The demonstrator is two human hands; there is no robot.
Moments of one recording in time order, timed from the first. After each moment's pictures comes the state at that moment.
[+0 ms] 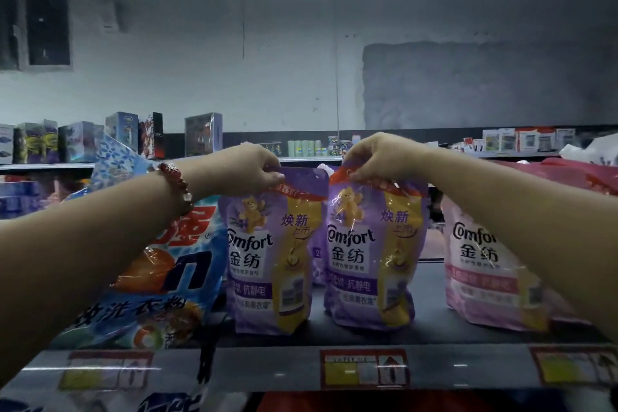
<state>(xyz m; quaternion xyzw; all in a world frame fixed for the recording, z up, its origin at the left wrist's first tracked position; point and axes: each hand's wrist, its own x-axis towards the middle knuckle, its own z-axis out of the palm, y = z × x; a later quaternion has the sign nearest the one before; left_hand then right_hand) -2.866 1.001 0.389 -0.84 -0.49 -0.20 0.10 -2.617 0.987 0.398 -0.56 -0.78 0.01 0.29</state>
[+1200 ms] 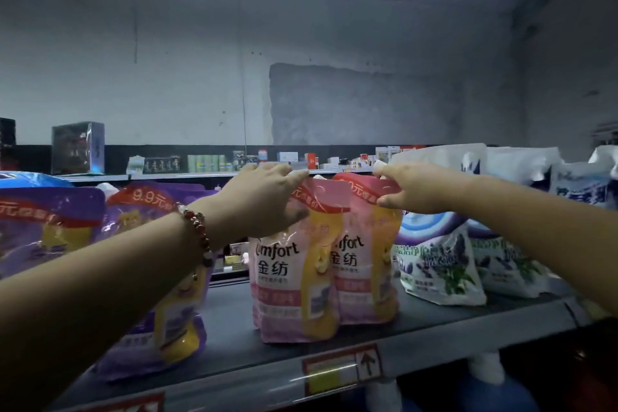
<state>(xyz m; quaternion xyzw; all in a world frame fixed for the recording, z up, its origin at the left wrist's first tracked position) -2.560 0.968 0.359 -0.86 -0.33 -0.21 0.32 -2.311 0.889 0.373 -0.71 -0.66 -0.21 0.12</state>
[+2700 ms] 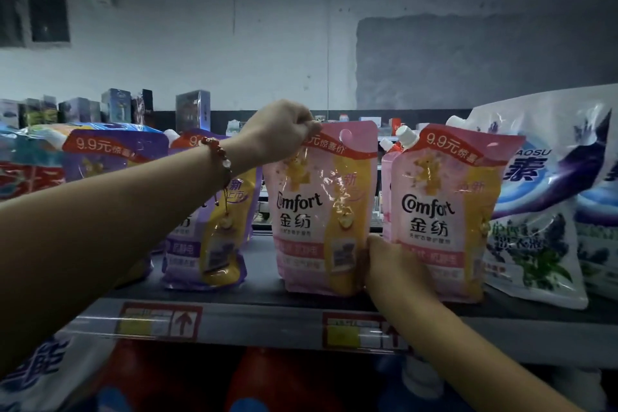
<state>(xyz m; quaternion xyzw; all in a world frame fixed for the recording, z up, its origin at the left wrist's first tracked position) -2.570 0.987 0.369 -0.80 -0.43 -0.41 0.04 -2.388 0.917 0.207 -0.68 -0.67 -0.01 0.29</state>
